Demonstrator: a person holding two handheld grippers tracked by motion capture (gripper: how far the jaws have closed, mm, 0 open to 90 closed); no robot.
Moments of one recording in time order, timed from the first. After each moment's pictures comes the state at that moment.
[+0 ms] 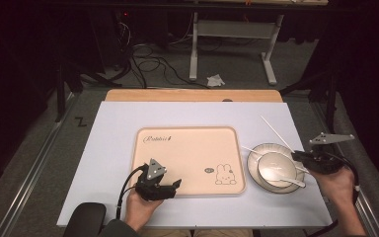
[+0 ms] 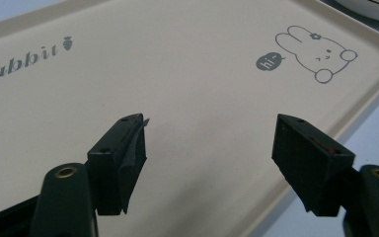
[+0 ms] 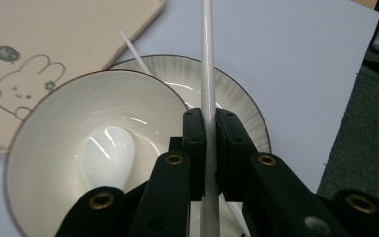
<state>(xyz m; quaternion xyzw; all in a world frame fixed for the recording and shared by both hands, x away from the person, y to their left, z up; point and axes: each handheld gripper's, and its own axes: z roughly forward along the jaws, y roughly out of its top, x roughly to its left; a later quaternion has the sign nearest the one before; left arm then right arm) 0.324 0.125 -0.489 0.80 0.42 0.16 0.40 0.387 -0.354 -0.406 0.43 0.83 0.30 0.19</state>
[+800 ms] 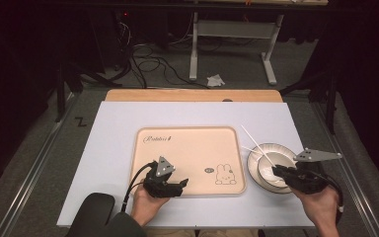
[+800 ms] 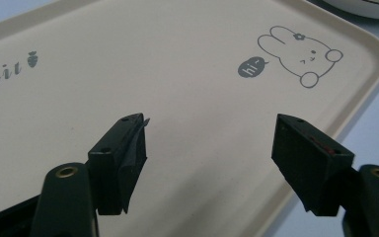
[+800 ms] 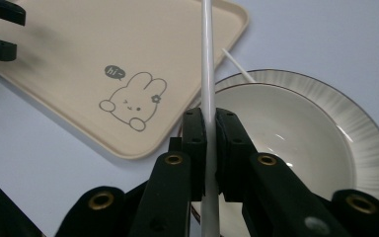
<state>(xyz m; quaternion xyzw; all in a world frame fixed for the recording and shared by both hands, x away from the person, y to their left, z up) 0.334 0.108 -0.490 0.81 0.39 0.15 0.40 0.335 -0.290 -0.401 0.43 0.82 0.34 0.15</state>
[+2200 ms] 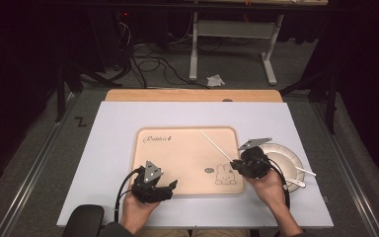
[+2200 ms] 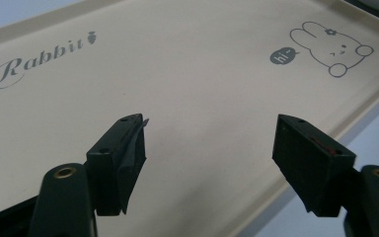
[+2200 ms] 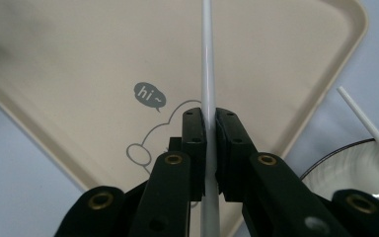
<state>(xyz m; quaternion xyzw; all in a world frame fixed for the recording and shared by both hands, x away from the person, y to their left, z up) 0.312 0.134 -0.487 0.79 0.44 0.19 0.39 0.392 -0.185 -0.443 0.40 0.87 0.28 0.11</state>
